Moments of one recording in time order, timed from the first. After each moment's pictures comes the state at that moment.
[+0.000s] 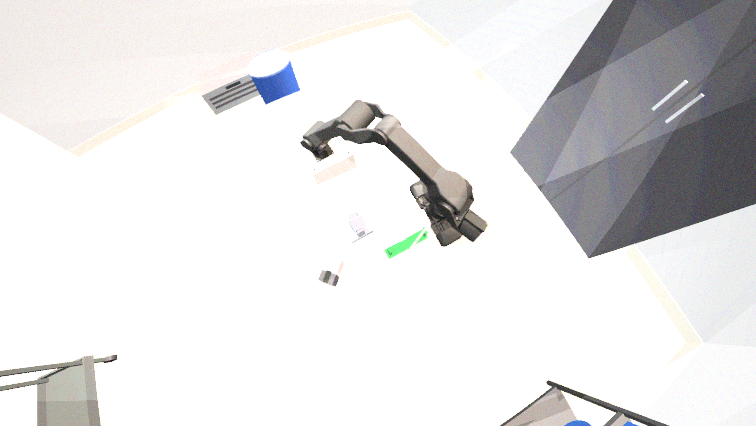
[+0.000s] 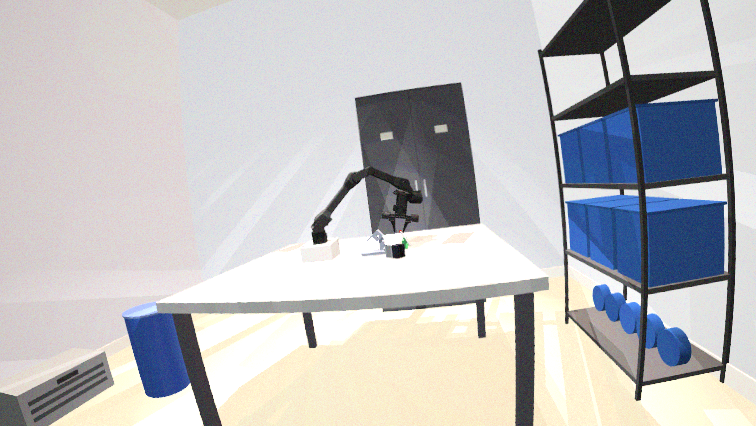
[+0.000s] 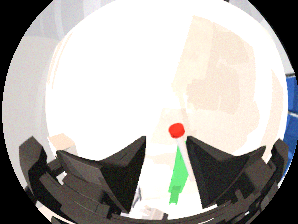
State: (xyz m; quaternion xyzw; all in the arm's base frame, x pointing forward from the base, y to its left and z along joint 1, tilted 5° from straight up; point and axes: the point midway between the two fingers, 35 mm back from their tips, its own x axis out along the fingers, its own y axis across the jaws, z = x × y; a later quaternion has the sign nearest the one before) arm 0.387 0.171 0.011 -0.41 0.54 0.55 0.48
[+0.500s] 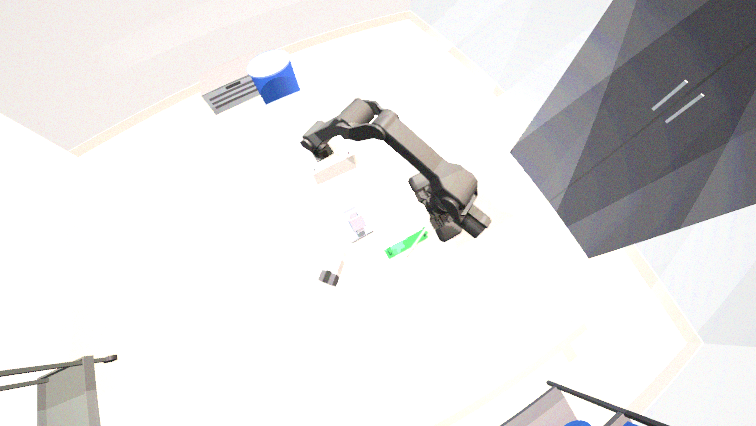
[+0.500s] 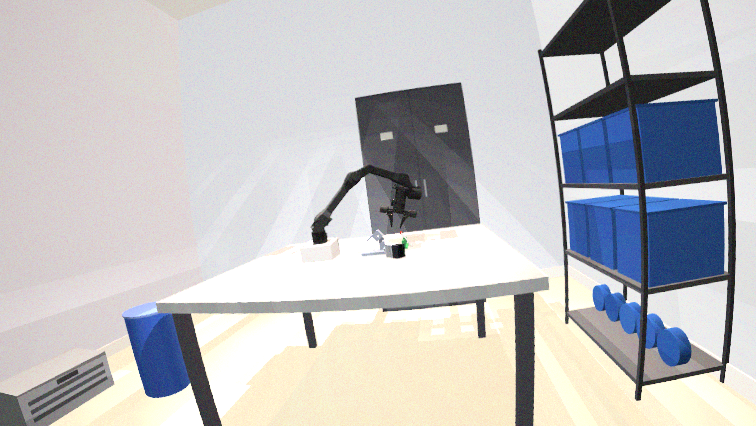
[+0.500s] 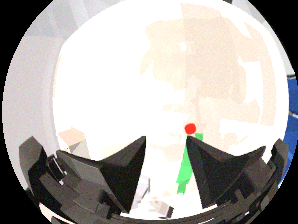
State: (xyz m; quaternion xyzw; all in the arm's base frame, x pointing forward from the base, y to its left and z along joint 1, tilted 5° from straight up) arm 0.376 0.170 0.038 -0.40 0.56 0.55 0.46
